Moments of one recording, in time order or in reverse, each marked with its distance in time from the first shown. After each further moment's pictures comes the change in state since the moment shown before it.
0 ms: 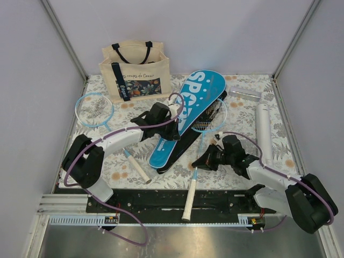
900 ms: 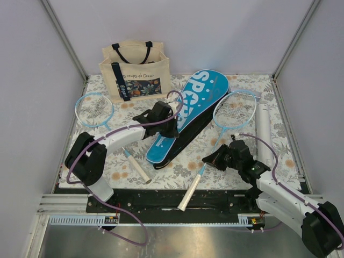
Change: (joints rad) left arm 0.000 0.037 0.043 -0.042 -0.117 -0.053; right arm 0.000 -0.287 -0.019 -0.242 0.358 -0.006
